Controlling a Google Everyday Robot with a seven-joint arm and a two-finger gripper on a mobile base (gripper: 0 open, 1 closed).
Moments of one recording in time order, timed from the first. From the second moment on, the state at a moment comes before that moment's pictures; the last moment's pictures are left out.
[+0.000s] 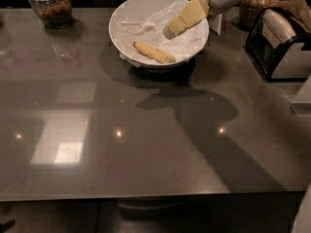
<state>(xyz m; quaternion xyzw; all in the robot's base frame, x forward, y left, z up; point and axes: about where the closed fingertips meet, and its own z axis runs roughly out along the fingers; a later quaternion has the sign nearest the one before) 0.649 -0.072 0.981 -0.44 0.82 0.20 0.30</state>
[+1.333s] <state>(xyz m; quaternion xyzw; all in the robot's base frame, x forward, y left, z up) 0.721 0.012 0.928 -0.46 0.80 0.16 0.35</state>
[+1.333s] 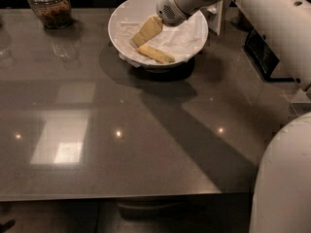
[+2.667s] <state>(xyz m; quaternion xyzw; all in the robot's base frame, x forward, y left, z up) 0.752 -0.010 0.865 -0.43 0.84 0.11 0.30</state>
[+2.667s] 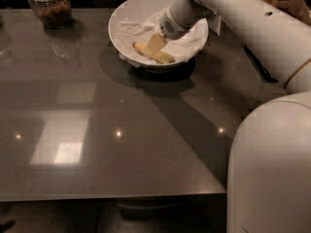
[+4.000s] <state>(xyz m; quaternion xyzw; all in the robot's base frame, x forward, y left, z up) 0.744 -0.023 0.835 -0.42 0.86 0.10 0.25</state>
